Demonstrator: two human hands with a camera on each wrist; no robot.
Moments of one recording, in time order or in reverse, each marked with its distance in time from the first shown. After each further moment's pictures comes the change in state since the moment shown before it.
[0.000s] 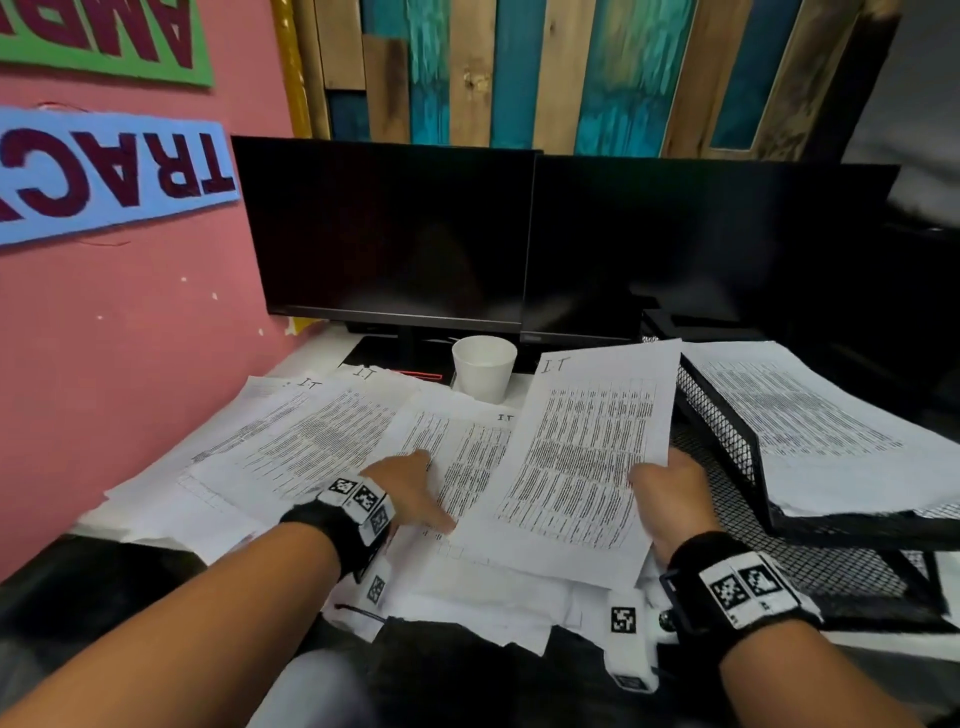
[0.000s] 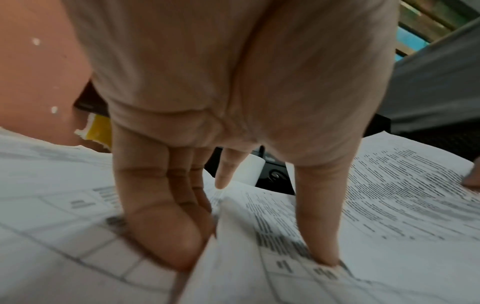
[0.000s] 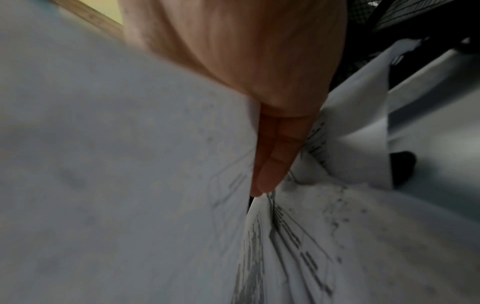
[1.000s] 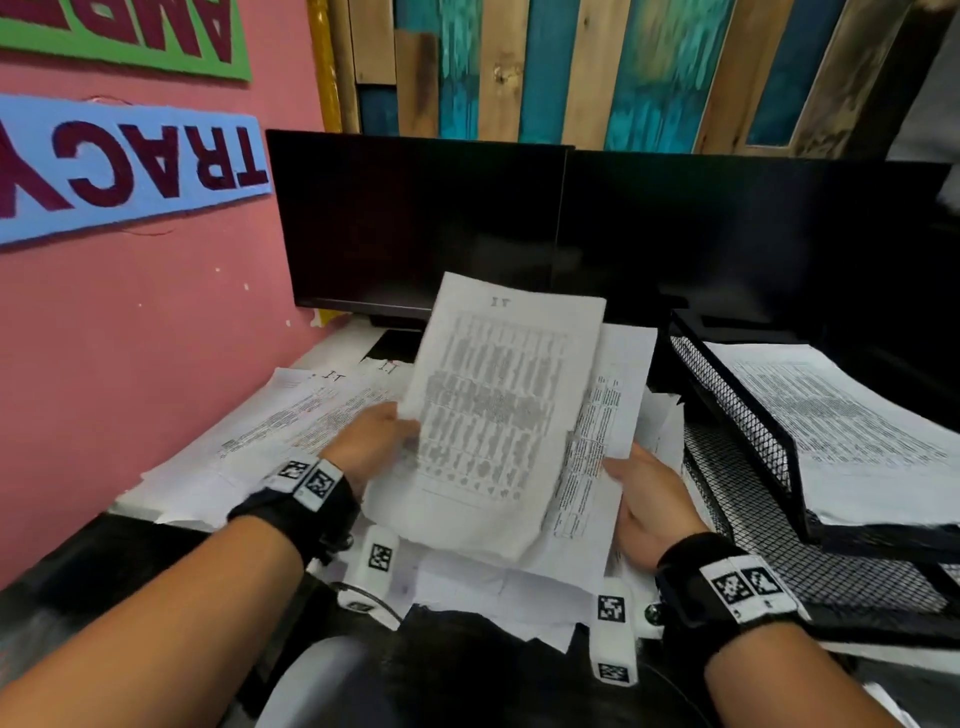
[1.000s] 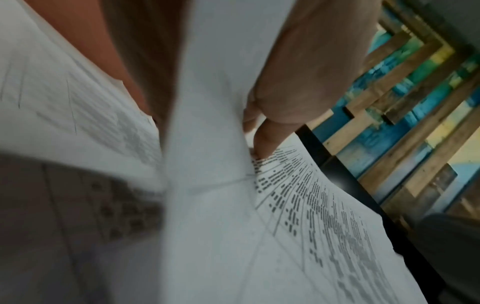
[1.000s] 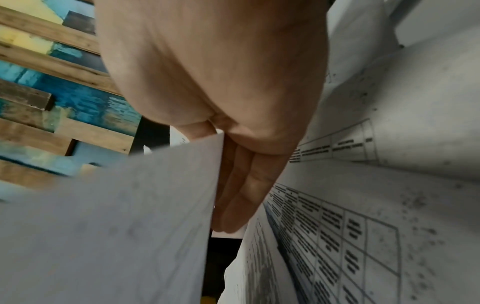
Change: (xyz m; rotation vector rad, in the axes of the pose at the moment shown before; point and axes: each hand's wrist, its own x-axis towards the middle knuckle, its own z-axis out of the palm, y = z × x) left_hand -0.022 -0.041 -0.028 -0.980 0.351 0.026; right_hand -0.041 -0.023 0.035 0.390 -0.355 0.148
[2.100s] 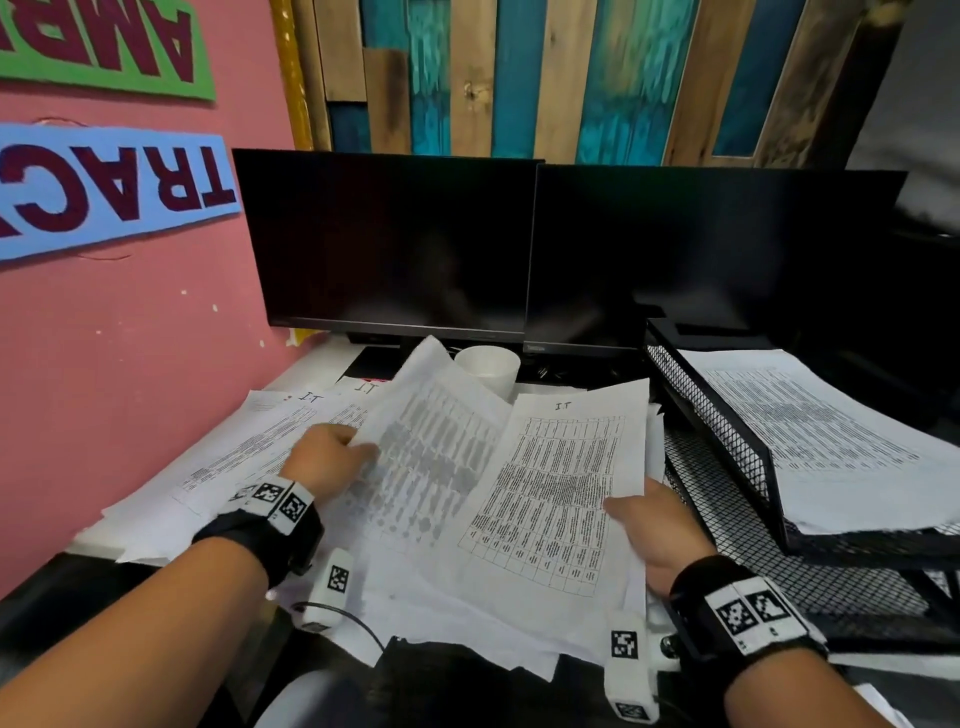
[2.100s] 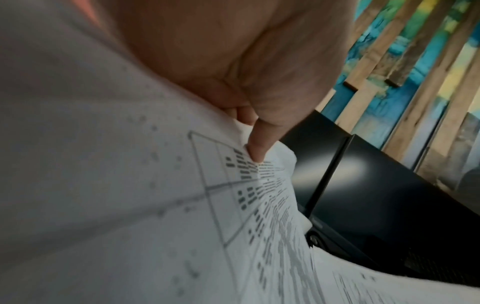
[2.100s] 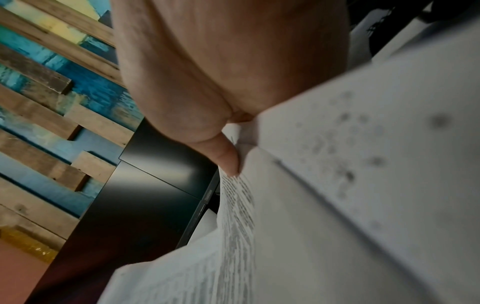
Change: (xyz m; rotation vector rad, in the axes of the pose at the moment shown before) left_hand 0.023 -0.018 -0.015 0.306 0.203 0.020; right_hand 0.024 0.009 -0.042 -0.370 0.108 0.001
